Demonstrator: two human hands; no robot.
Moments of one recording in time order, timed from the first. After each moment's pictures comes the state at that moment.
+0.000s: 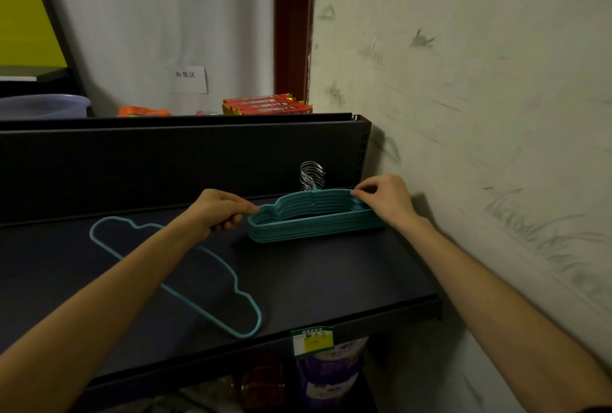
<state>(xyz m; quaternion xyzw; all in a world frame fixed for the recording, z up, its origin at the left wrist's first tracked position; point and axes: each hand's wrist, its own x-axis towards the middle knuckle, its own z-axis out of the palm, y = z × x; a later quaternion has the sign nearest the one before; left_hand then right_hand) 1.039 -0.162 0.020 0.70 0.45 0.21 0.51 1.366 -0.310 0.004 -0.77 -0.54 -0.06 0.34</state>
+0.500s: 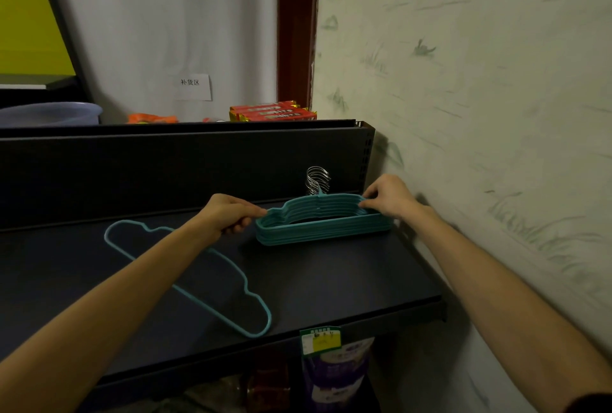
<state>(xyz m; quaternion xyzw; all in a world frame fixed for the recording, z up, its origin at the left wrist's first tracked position) 1.040 -0.167 0.021 0.69 0.46 0.22 0.52 1.377 -0.298 0.022 -0.81 -0.55 0.01 0.18</state>
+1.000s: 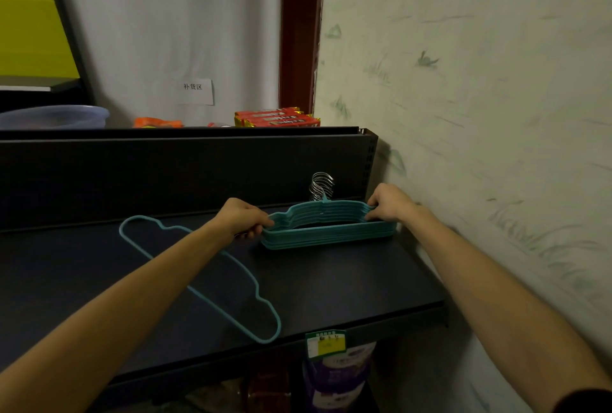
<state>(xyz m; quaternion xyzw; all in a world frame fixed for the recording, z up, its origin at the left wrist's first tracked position) 1.052 -0.166 0.019 0.70 0.48 0.18 0.50 1.385 -0.283 0.022 -0.84 -0.54 0.03 0.05</state>
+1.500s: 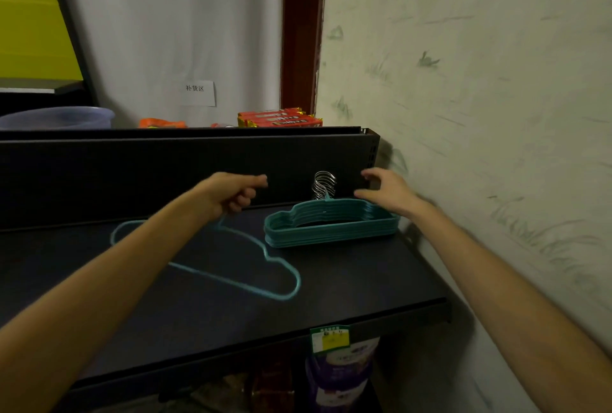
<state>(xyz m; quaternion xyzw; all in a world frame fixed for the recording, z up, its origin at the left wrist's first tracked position) 1.032 -0.157 0.073 0.60 0.41 0.21 0.65 1.336 -0.309 0.054 -0.79 -0.53 0.06 0.30</state>
